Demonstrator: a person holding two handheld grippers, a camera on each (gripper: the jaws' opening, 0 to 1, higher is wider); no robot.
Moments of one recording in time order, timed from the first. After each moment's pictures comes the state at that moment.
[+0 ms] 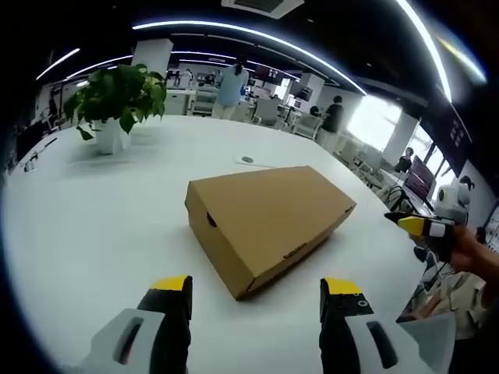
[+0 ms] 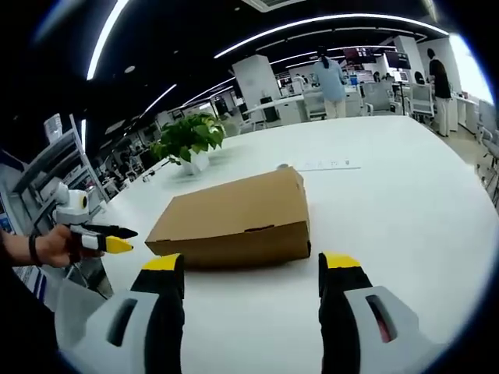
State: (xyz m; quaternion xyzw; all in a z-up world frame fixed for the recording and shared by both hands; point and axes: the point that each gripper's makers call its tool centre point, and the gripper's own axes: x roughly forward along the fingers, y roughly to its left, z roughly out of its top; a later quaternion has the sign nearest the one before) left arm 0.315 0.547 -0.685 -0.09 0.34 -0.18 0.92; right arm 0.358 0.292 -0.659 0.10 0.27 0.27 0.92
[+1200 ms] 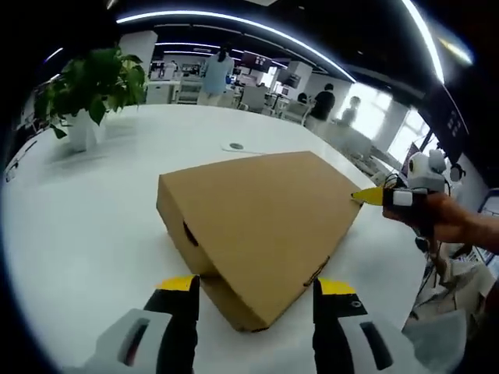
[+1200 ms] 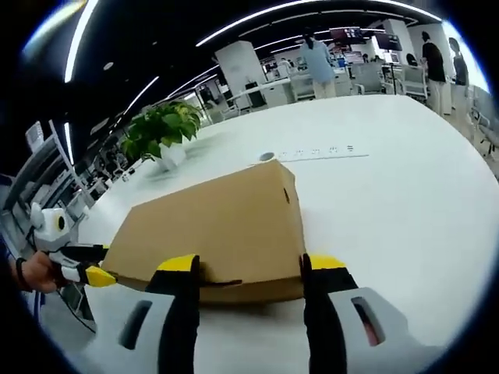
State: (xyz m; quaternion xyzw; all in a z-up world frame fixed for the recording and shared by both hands) left arm 0.358 0.528 -0.719 -0.08 0.36 -0.22 0.90; right arm 0.441 0.313 -0.706 0.08 0.32 0.23 0.92
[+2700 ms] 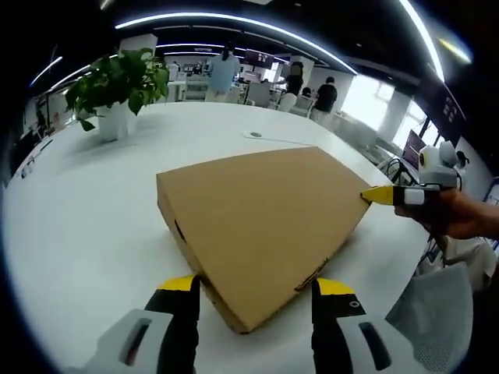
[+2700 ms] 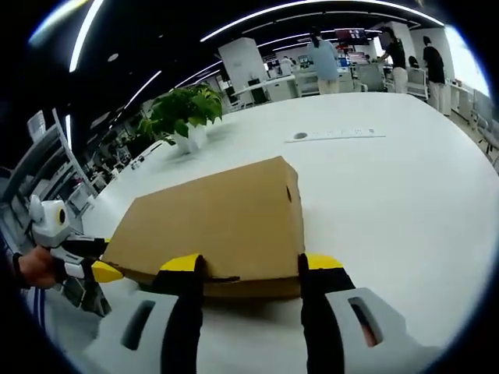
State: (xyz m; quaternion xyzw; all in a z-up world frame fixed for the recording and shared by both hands) left arm 0.275 0.608 -0.720 -0.05 0.37 -0.20 0.90; right arm 0.347 0.397 -0.706 0.10 0.32 0.24 0.91
